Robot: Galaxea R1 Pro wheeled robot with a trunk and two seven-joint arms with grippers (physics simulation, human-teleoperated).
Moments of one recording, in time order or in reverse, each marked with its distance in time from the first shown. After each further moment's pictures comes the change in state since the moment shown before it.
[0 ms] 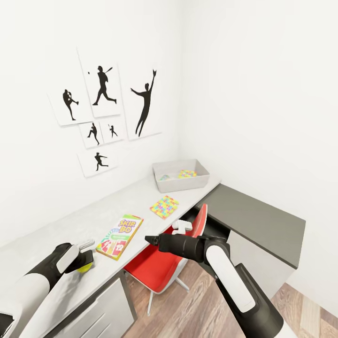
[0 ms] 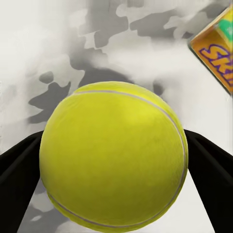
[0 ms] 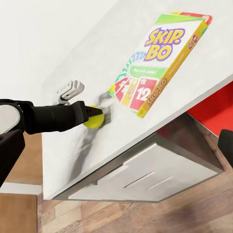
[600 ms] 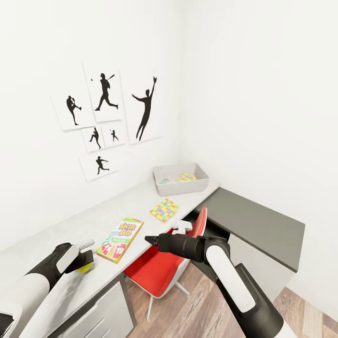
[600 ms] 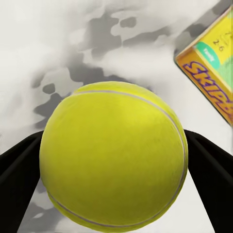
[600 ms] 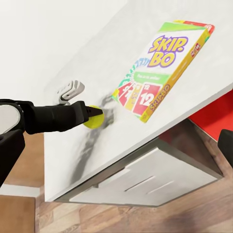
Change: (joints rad) left arm 0.000 0.000 0.000 0.000 0.003 0.002 0.000; right arm 0.000 0.000 0.000 0.000 0.000 0.000 0.001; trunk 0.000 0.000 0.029
